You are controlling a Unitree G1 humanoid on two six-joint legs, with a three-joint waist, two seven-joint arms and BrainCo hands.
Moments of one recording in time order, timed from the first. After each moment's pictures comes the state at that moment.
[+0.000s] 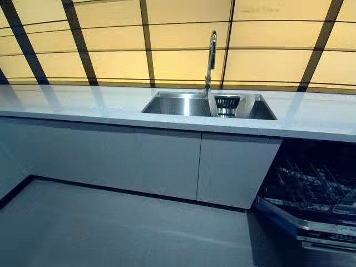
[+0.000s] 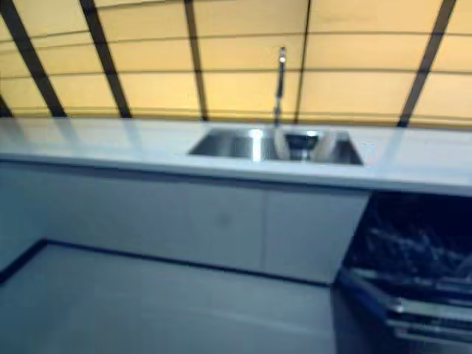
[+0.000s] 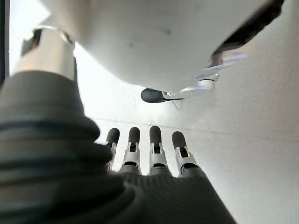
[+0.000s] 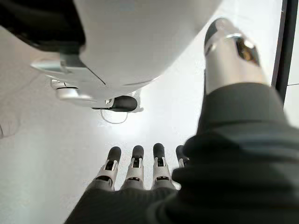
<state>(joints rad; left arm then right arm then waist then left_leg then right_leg) 0.00 0.21 -0.30 1.29 -0.21 0.12 -0.02 0.02 -0.24 0.23 1.30 0.31 0.07 0.01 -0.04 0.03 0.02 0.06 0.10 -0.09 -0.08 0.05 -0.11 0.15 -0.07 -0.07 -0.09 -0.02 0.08</state>
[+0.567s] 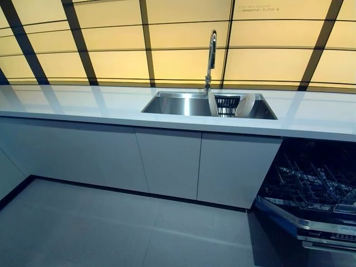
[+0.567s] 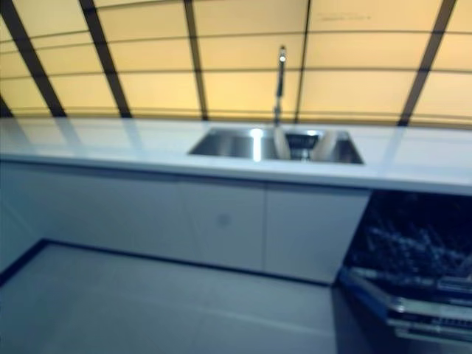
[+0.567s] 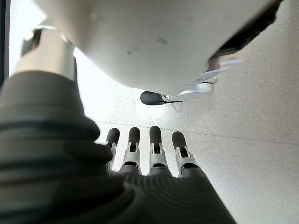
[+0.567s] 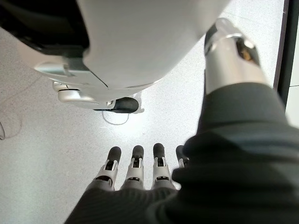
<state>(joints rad) 0.00 0.21 -0.30 1.29 -0.21 0.12 -0.04 0.02 -0.24 0.23 1.30 0.31 0.07 0.01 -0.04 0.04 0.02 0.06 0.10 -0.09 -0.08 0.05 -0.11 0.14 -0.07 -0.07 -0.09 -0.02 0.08</state>
